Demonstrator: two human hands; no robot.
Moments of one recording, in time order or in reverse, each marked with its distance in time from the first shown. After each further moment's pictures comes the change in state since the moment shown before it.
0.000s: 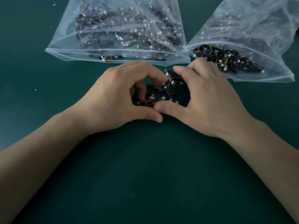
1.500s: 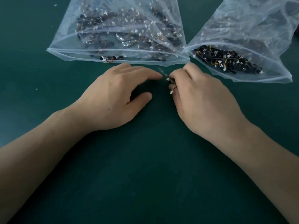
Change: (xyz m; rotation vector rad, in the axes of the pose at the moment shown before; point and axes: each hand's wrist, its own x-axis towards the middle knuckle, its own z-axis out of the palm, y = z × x) left_hand -0.001 -0.005 0.001 0.317 -0.023 0.000; right_hand -0.001 -0.014 0.003 -0.120 0.055 -0.060
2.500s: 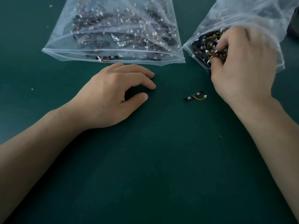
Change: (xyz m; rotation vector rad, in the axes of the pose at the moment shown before) left_hand 0.001 -0.005 0.000 0.016 -0.019 0.004; right_hand 0.020 0.078 -0.008 -0.069 0.364 0.326
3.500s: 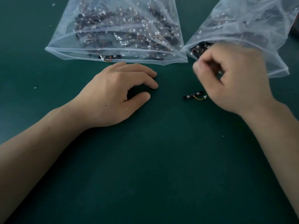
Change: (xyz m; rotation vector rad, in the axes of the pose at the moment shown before) left_hand 0.001 0.000 -0.001 -0.009 -0.013 0.007; right_hand -0.011 -0.008 -0.012 0.347 -0.131 -0.287
